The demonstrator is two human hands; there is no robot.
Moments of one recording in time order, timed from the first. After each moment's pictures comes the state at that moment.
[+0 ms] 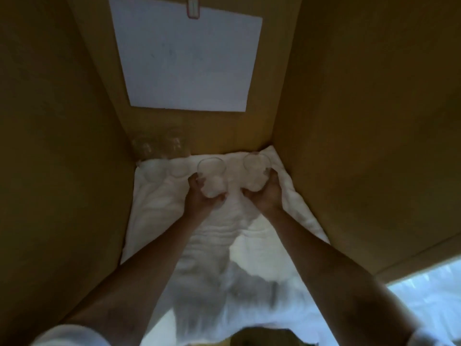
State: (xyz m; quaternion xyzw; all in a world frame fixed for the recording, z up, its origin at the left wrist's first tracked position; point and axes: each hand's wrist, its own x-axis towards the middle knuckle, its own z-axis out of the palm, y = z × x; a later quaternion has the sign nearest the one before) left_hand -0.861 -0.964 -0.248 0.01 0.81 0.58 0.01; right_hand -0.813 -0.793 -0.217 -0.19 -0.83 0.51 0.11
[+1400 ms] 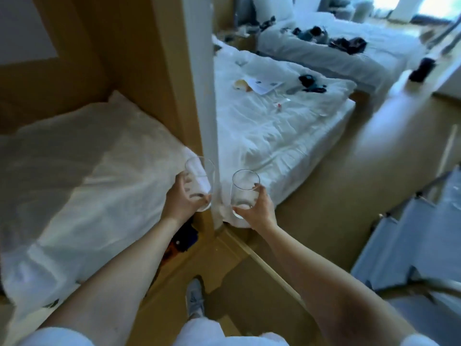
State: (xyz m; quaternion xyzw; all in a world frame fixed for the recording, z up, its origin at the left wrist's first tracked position) left_hand -0.458 -0.872 -0.260 0.28 0.84 0.45 0.16; right_hand -0.302 -0.731 -0.290 -0.43 -0.75 0.47 0.17
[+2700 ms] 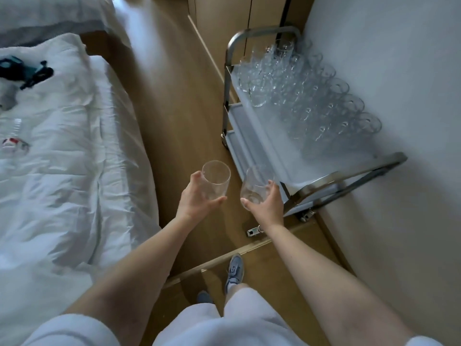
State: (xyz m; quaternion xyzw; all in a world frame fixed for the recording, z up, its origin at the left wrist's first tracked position) left_hand -0.240 -0.455 -0.345 0.70 0.55 0.20 0.42; right_hand -0.068 -0.543 -0.361 -0.81 -0.30 0.32 0.39
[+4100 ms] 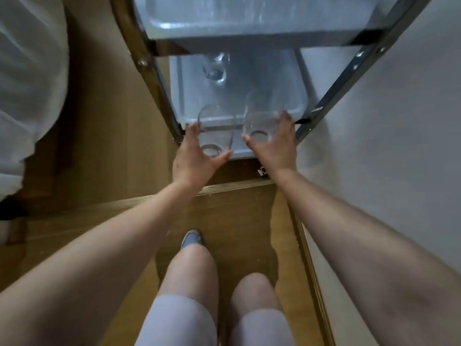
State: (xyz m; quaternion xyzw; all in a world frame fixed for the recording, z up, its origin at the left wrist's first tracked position) left_hand 0.124 -0.662 -0.640 0.65 0.64 0.23 0.34; right_hand 0.297 -0.671 -0.656 -0.78 -0.48 0.21 0.33
